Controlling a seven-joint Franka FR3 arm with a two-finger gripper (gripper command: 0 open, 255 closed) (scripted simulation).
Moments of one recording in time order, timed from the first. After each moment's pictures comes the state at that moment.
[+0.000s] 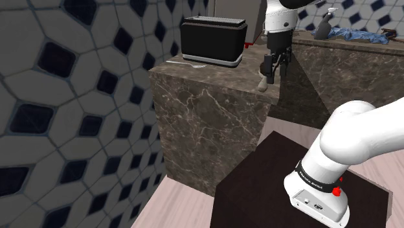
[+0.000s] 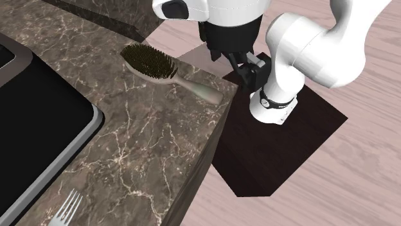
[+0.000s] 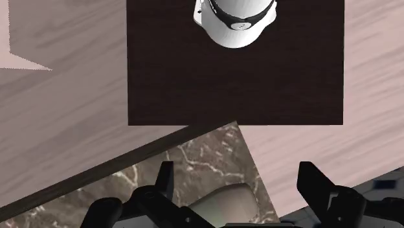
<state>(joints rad) 0.01 -0.77 -0.07 -2.44 -0.10 1.44 -0.02</state>
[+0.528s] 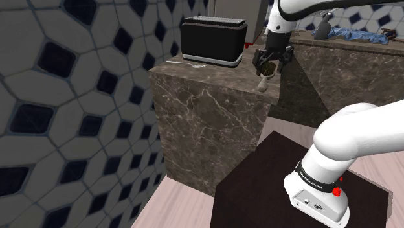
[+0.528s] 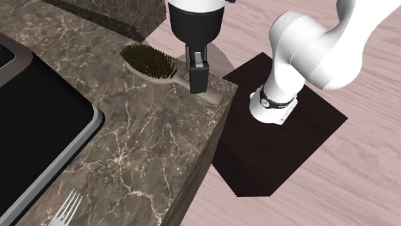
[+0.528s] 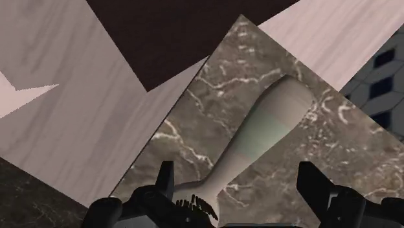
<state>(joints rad) -0.18 -0.78 -0.04 -2.51 -0.11 1.76 0.37</state>
